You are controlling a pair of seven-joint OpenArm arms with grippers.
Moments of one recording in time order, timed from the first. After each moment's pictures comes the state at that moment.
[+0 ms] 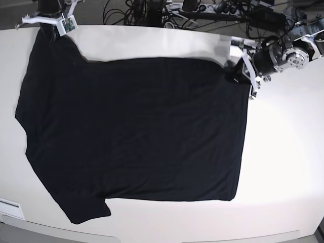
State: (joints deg) left arm -14.7 -72.5 69.1 114.8 24.5 -11.0 8.6; right arm -62.5 26.6 -6.0 132.2 -31.4 -14.4 -41.0
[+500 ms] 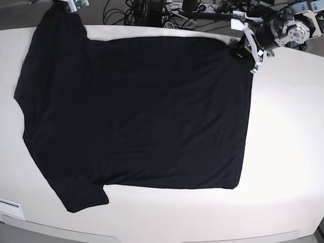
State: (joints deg) left arm -1.1 -76.7 68.9 120.1 31.4 -6.9 16.4; right arm -69.8 25.0 -14.7 132.2 -29.9 -17.2 -44.7
